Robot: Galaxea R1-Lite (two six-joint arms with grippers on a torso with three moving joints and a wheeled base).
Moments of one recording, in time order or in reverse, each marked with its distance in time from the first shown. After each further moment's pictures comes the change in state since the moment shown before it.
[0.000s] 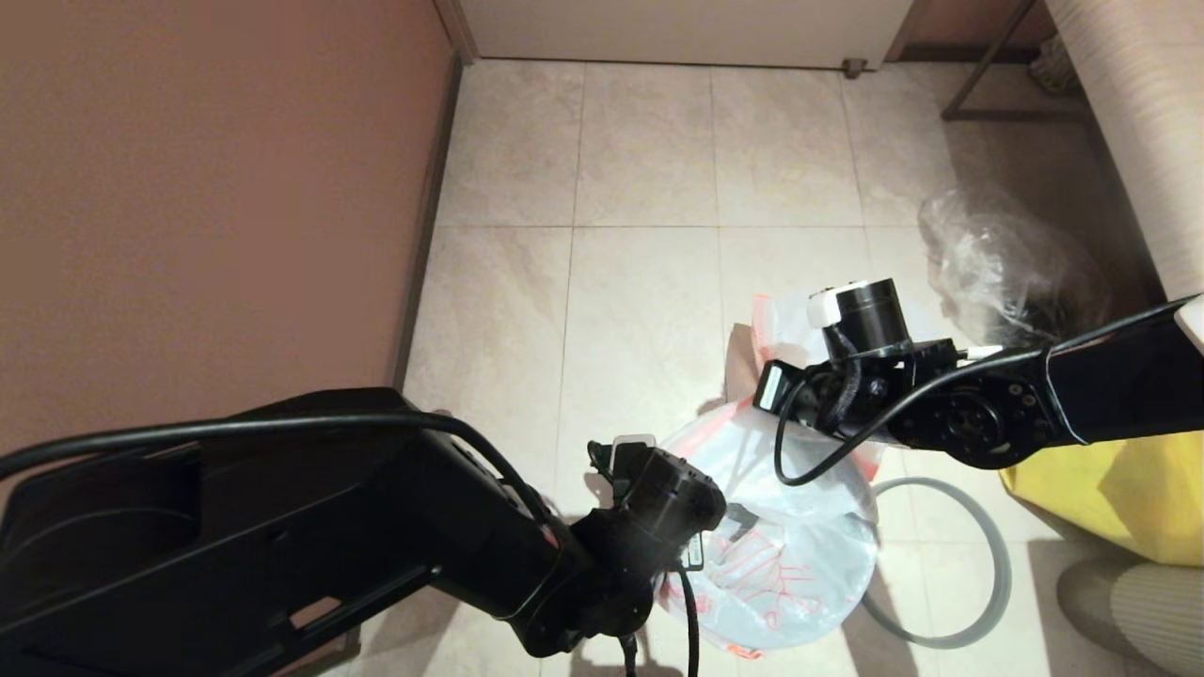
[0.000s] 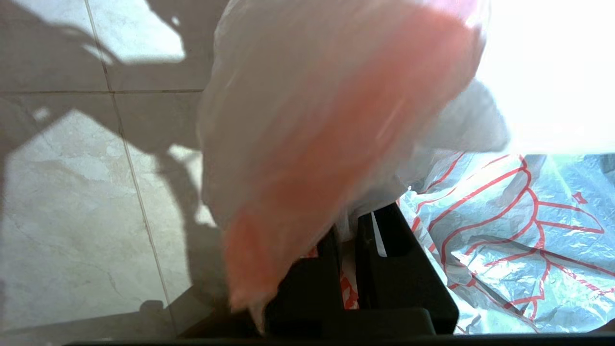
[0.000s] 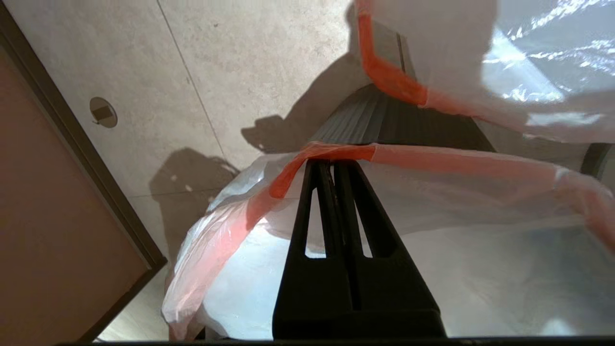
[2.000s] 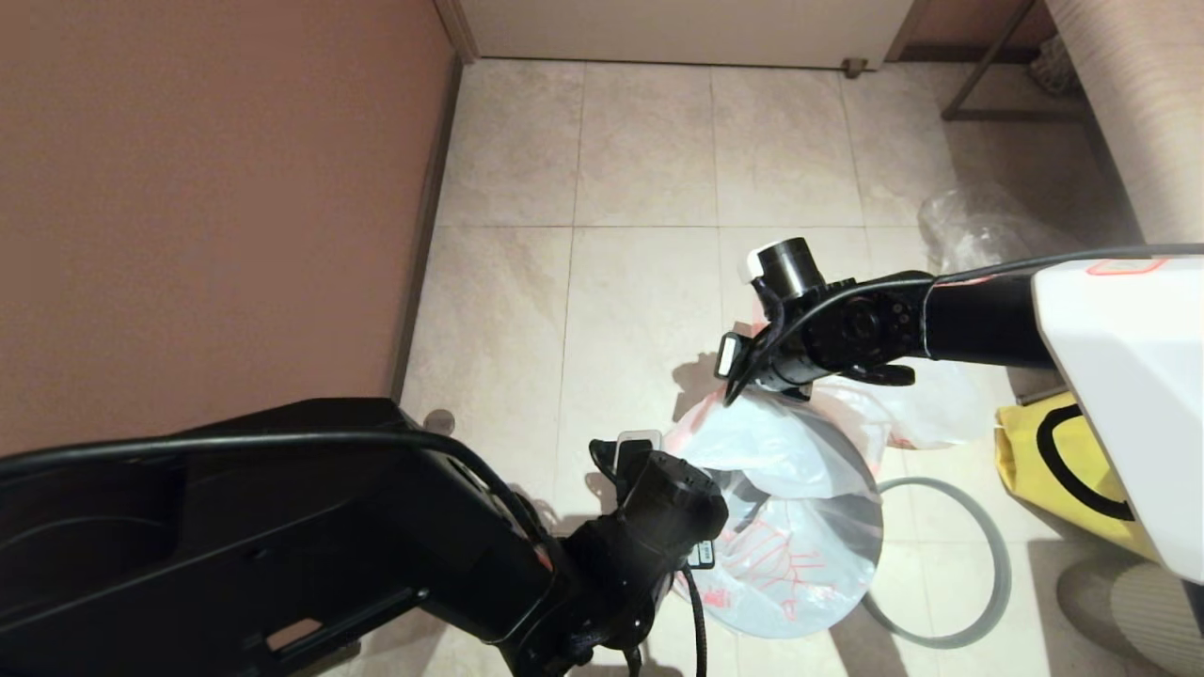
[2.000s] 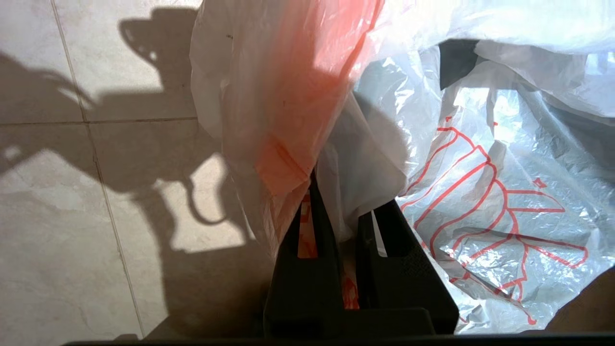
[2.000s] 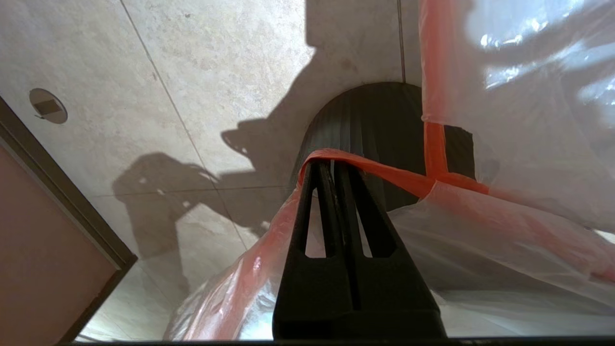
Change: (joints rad) left arm -0.024 -0.024 0.062 -0.159 0.005 0.034; right arm -0.003 0.293 -0.684 0.555 -0.001 -0.044
